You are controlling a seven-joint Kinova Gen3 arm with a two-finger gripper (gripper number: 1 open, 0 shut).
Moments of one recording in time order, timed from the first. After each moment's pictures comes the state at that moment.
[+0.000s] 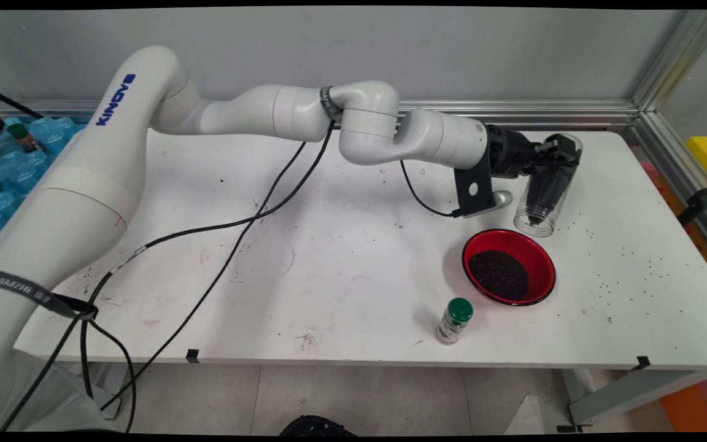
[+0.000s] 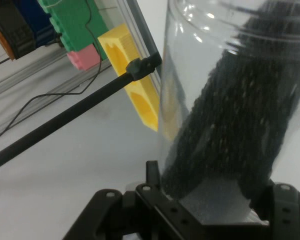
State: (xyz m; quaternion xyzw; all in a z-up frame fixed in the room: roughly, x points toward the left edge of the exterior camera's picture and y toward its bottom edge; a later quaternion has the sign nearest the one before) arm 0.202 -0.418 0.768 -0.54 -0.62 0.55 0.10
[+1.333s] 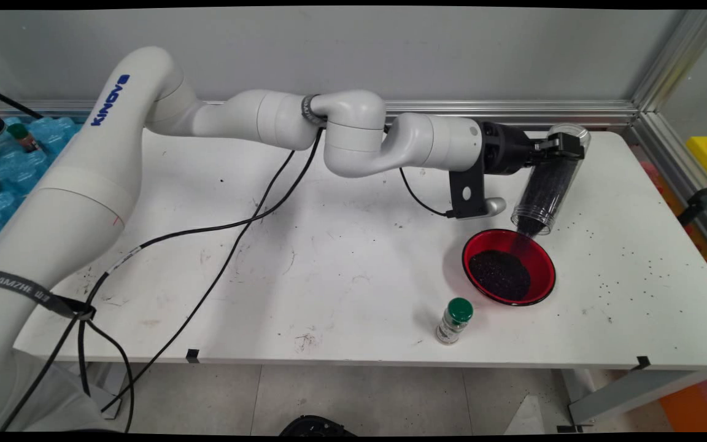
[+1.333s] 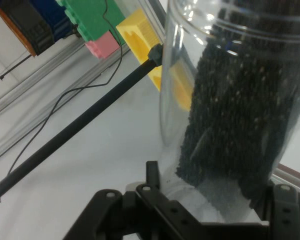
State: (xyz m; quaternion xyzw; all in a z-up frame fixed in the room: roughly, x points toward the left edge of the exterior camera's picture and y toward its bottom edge) arm 0.208 -0.390 0.780 -0.56 -0.58 0.59 0.06
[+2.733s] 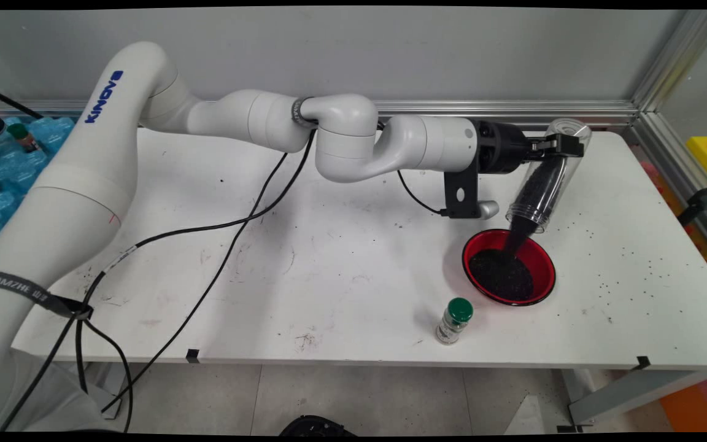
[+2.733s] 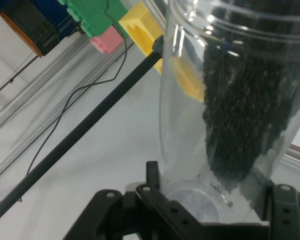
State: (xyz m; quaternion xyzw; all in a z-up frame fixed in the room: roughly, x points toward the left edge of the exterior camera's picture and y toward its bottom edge) arm 0.213 -0.378 0.784 -0.58 -0.55 0.60 0.03
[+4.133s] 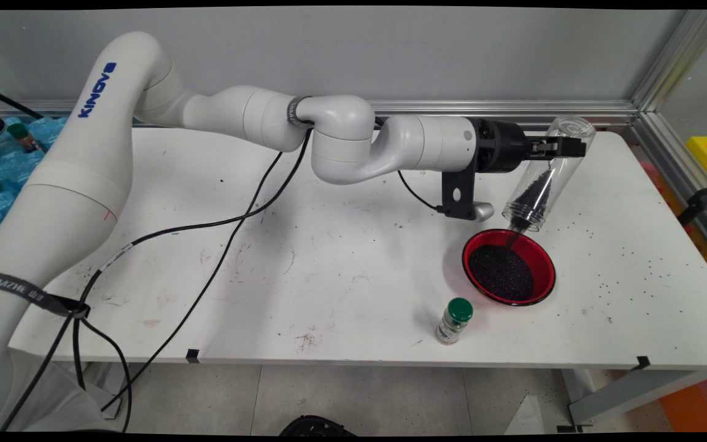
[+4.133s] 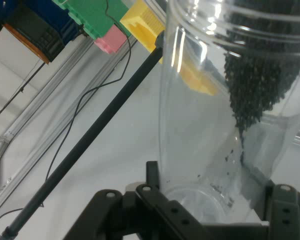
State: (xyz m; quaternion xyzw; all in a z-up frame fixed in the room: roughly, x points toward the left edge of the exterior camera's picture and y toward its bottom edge) arm 0.214 -0.372 0.788 -0.60 -0.51 0.61 0.00
